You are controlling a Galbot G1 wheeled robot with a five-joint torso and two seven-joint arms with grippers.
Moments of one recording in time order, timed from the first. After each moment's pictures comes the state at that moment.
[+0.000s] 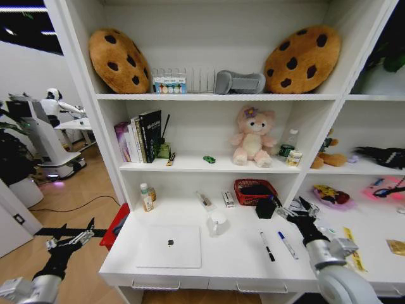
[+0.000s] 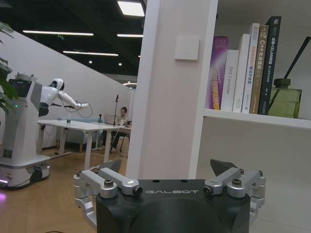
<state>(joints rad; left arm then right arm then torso) 1.93 -1.05 -1.00 -2.13 -0.82 -0.18 -0.07 -1.74 0.97 0.82 2.11 0.66 0.10 0.17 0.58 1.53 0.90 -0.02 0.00</state>
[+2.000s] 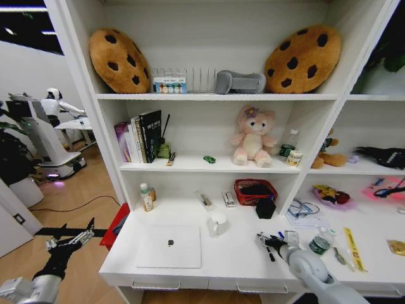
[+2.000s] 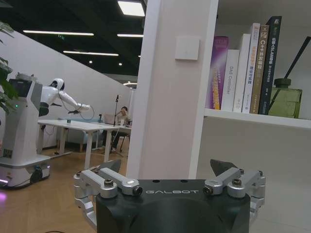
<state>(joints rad) 1.93 -1.05 -1.00 -2.13 -0.82 -0.18 -0.07 -1.39 0.82 0.44 1.82 0.94 -0.53 0.36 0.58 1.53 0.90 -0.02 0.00</state>
